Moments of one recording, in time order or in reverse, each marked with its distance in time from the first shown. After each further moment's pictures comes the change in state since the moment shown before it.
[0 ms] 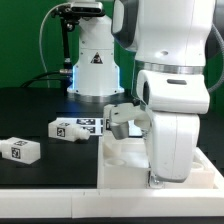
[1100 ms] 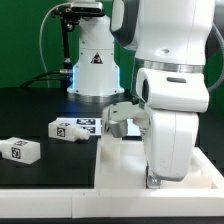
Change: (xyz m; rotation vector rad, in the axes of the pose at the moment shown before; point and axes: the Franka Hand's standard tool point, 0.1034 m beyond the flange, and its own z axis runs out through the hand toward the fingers) arm -0.006 0.001 0.001 0.000 -0.013 0.009
